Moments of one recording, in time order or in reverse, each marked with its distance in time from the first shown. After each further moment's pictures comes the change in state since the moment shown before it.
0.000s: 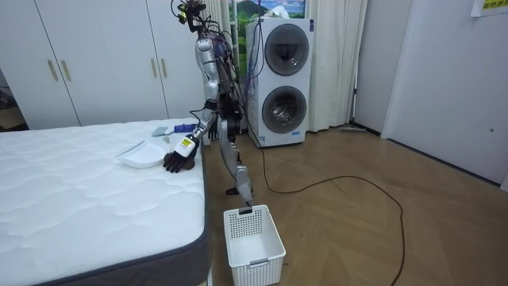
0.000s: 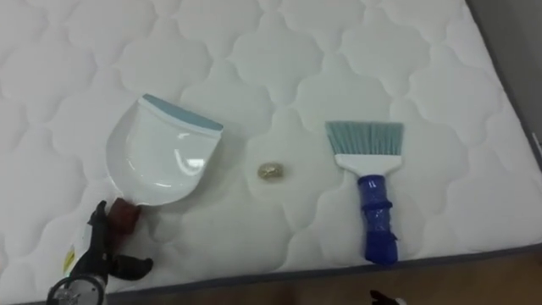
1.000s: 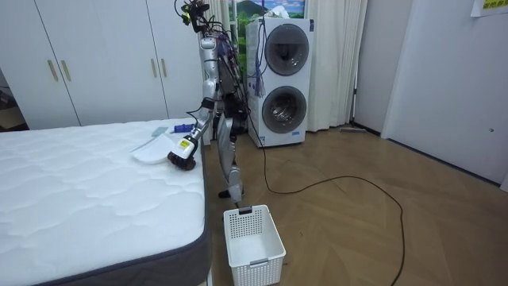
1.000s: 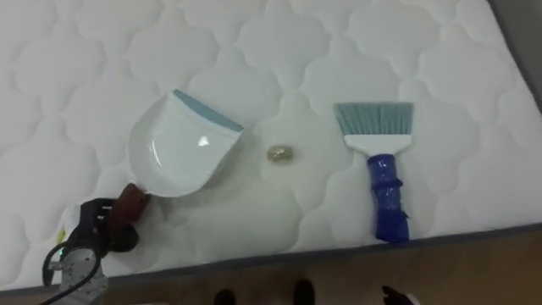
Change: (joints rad) left arm -0.146 0.037 -0.077 0.086 -0.195 0.089 -0.045; right arm -0.053 -0.019 0.062 0.019 0.132 0.068 -0.048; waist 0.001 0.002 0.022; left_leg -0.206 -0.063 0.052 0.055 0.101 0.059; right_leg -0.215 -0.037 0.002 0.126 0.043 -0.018
